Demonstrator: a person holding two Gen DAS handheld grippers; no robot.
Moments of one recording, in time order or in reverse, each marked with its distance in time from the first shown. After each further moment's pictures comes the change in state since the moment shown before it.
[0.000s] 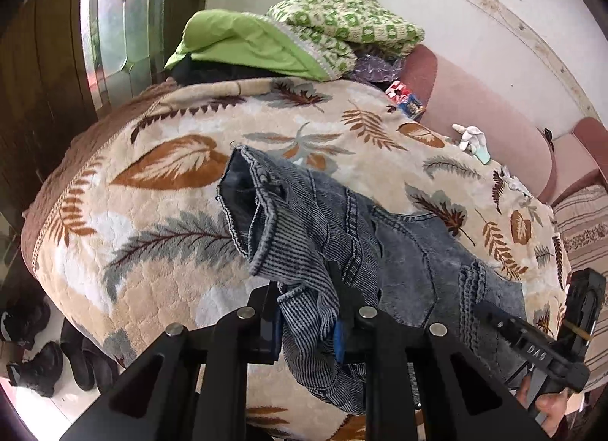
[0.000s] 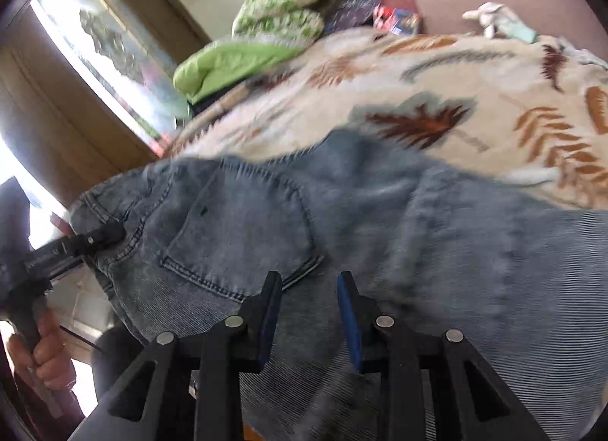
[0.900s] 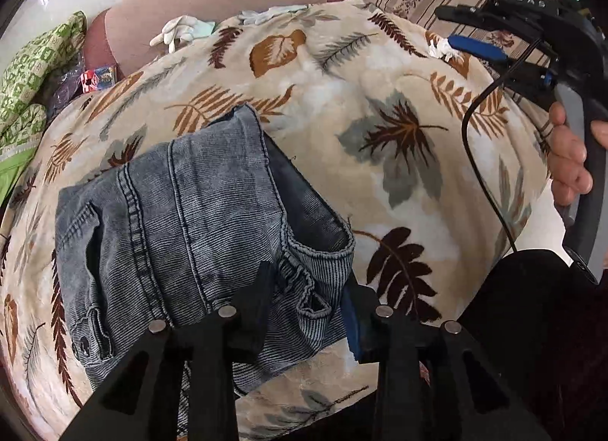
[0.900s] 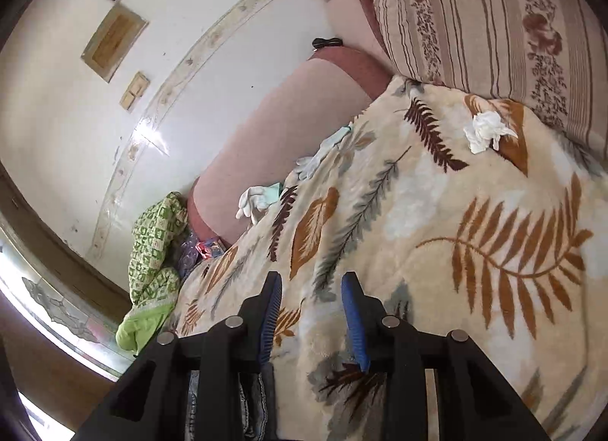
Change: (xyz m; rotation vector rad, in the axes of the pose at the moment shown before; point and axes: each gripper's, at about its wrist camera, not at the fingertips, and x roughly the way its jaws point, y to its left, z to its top) left arm 0.034 -0.343 -0.127 0.811 0.263 -0.283; right arm -0.268 -0.244 -0.037 0.607 -0.608 -0.213
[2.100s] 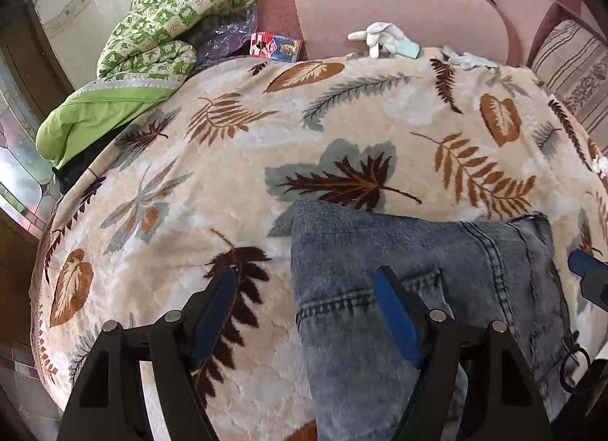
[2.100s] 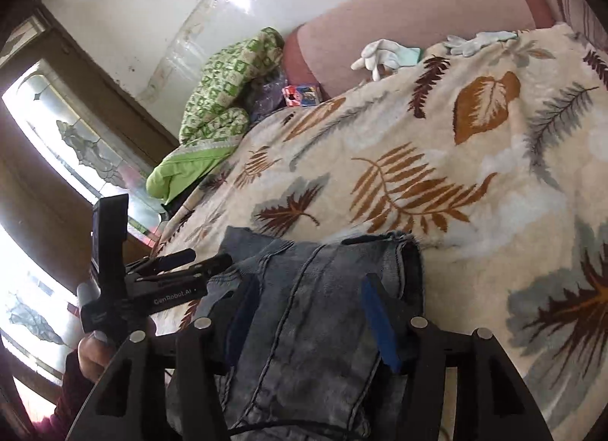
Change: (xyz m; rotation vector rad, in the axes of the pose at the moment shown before) left arm -0.016 0.205 -0.003 -0.334 -0.052 0.314; right arm 0.108 0.123 -0.126 -0.378 0.438 0.214
